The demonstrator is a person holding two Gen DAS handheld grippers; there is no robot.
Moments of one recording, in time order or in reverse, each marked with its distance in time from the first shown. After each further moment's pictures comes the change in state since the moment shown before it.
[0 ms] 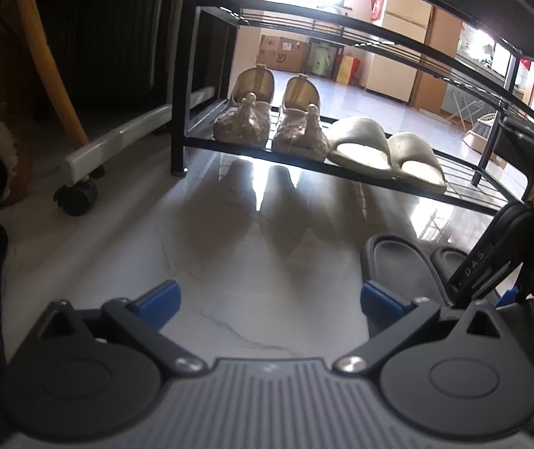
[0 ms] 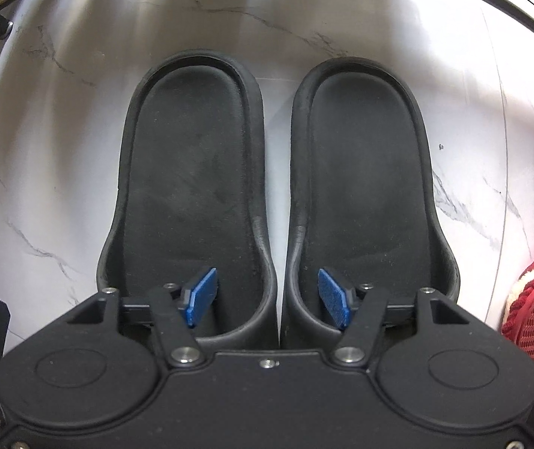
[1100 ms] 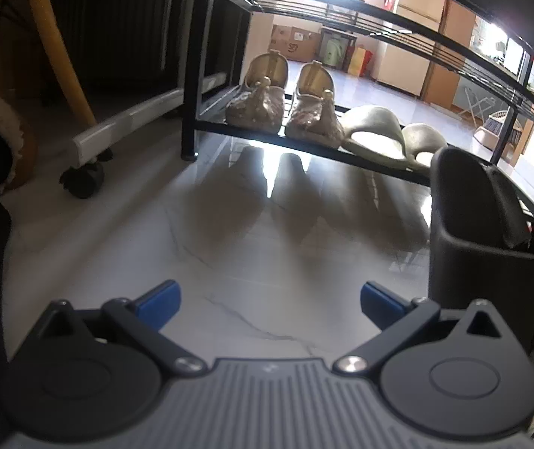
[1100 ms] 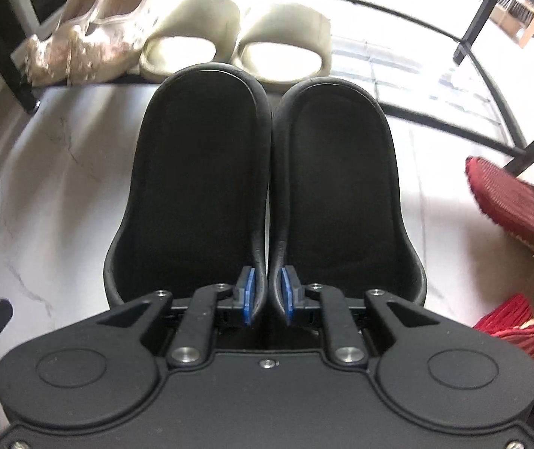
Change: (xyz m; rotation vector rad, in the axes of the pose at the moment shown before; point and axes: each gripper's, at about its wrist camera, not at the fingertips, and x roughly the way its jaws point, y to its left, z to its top) left arm 0.008 0.006 -0.006 -0.023 0.036 0.023; right arm -0.072 -0.028 -0.047 -0.055 -0.464 -0.082
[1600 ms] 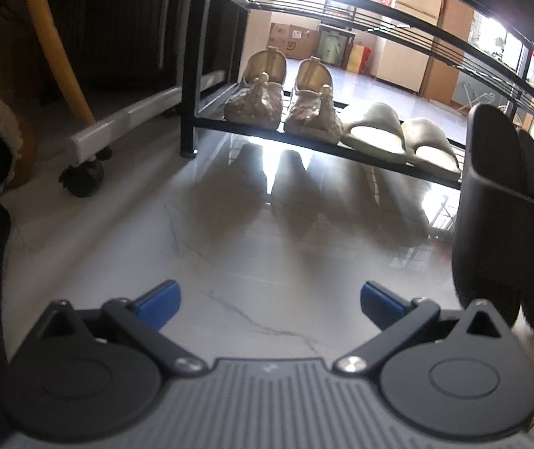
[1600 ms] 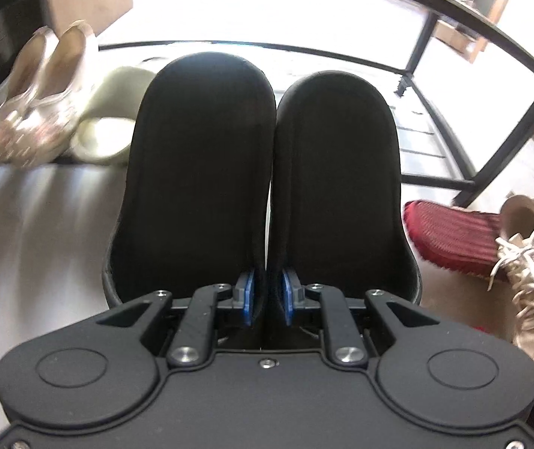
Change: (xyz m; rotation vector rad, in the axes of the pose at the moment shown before) left arm 0.002 0.000 -0.002 0.018 0.000 0.010; right arm 0.005 -0.070 0.045 0.133 -0.129 -0.100
